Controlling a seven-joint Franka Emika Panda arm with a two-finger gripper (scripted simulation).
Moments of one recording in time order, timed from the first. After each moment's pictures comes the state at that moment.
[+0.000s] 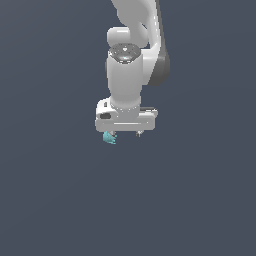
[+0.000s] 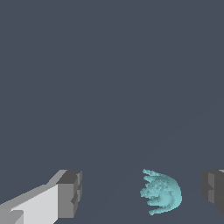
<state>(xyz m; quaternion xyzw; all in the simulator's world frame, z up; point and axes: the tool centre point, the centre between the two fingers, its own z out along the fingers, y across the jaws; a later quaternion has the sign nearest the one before) 0.015 -0.009 0.206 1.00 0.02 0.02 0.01</state>
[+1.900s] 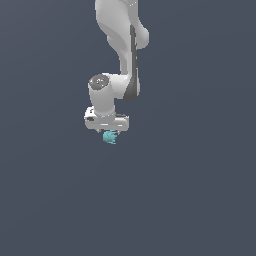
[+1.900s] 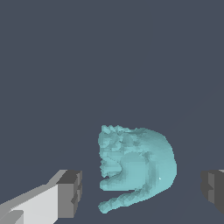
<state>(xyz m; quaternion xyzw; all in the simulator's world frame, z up) -0.093 -0.098 0.077 1.00 -0.04 0.00 0.00</state>
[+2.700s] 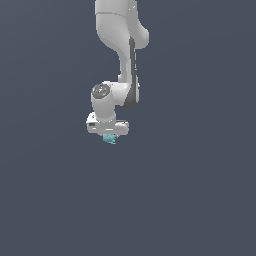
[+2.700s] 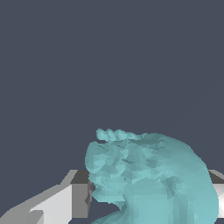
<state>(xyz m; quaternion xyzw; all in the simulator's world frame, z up) -0.094 -0.098 0.041 1.00 -0.04 0.00 0.00</state>
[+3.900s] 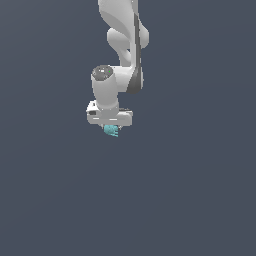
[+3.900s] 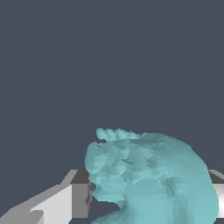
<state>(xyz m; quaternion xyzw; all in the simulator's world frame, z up) -0.099 -0.082 0.106 1.00 -0.04 0.00 0.00</state>
